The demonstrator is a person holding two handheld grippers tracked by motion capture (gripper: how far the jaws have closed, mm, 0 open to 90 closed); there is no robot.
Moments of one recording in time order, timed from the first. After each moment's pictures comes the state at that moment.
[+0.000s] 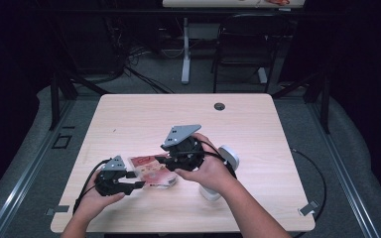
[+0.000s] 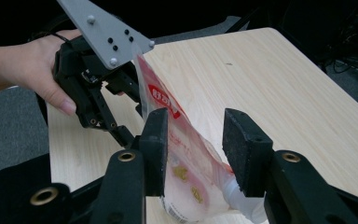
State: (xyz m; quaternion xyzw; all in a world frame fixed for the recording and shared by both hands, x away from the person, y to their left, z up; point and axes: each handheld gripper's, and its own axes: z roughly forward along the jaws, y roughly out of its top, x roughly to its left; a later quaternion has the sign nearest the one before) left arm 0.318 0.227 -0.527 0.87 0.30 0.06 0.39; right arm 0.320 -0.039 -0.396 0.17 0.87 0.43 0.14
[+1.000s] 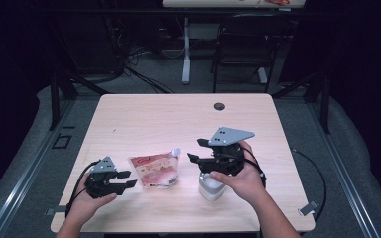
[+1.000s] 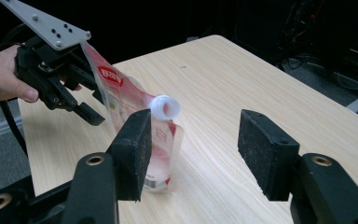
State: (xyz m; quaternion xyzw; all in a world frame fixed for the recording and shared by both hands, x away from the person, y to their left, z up) left arm 0.311 0.248 -0.525 0.85 0.33 0.08 0.40; right arm 0.306 -0.126 -0.403 0.26 0.81 0.49 0.17
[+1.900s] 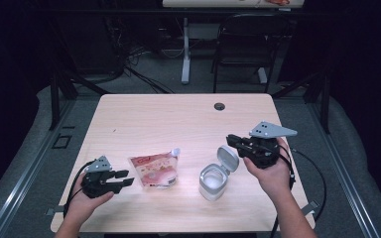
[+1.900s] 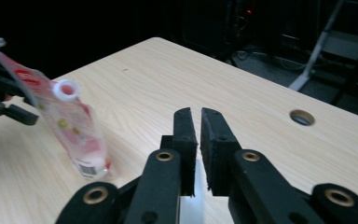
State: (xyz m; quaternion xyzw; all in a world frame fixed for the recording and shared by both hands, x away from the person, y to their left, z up) left arm 0.308 0.256 -0.521 0.84 0.34 0.09 0.41; right arm 0.313 -0.204 -0.404 0.35 0.77 0.49 0.22
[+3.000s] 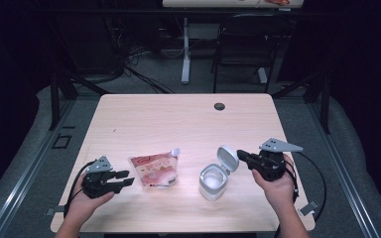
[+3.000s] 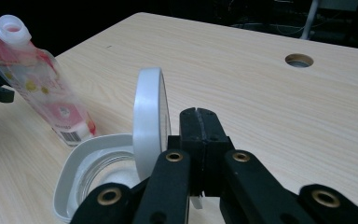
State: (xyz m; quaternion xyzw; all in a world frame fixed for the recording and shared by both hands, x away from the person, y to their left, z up) left arm 0.308 0.254 -0.521 0.84 0.34 0.09 0.41; right arm 0.307 -0.235 -0.462 0.42 0.75 0.48 0.18
